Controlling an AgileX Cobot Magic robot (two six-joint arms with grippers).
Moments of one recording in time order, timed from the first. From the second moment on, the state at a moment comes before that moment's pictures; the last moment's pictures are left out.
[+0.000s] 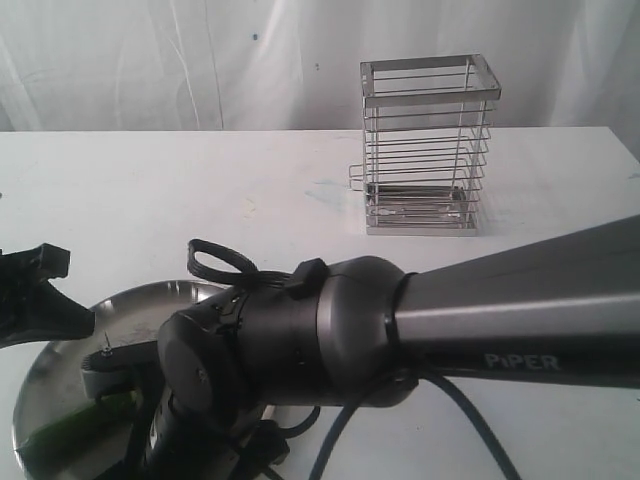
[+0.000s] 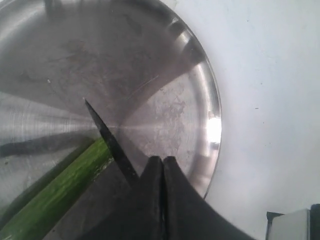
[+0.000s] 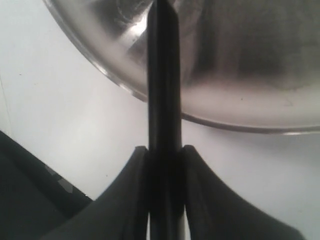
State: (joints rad) left arm 0.16 1.28 -0.62 -0.95 0.84 0.61; right arm 1.14 1.92 -1.22 0.39 0.64 0.32
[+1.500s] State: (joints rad) left arm 0.17 1.72 -0.62 -1.20 0.74 0.93; right arm 1.14 1.94 -1.22 0.43 0.63 0.33
